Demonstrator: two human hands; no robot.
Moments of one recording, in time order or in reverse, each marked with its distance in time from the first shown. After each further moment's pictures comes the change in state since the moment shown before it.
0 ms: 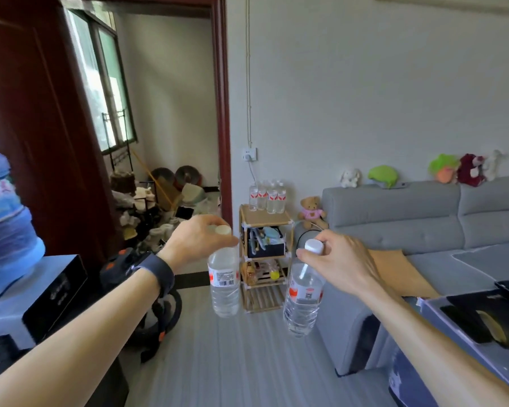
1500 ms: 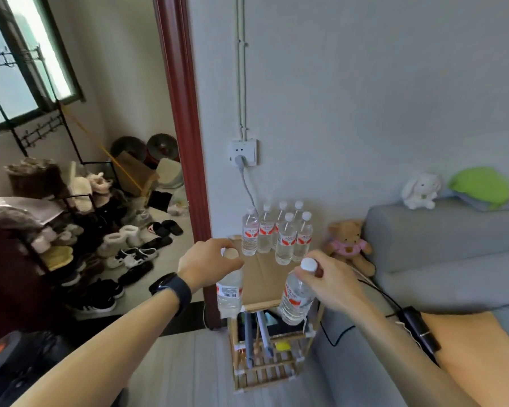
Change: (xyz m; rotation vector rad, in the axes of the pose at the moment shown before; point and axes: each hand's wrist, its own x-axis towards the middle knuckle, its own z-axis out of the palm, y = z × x) left_hand 0.794 -0.165 0.207 0.183 -0.161 -0.076; right_hand 0.727 0.183 0.353 0.028 -0.251 0.099
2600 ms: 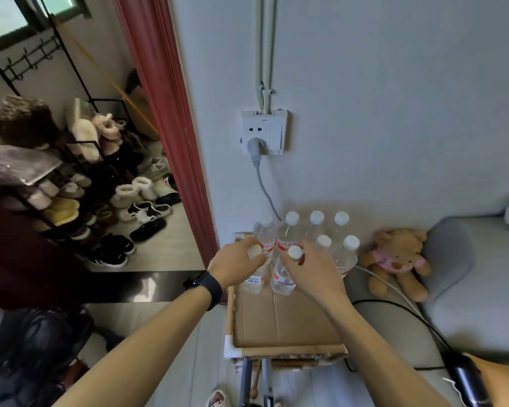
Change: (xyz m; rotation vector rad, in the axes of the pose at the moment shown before) left_hand 0.247 -0.038 0.120 -0.096 -0.167 -0.143; right_hand 0.275 0.049 0.130 0.020 -0.172 0.055
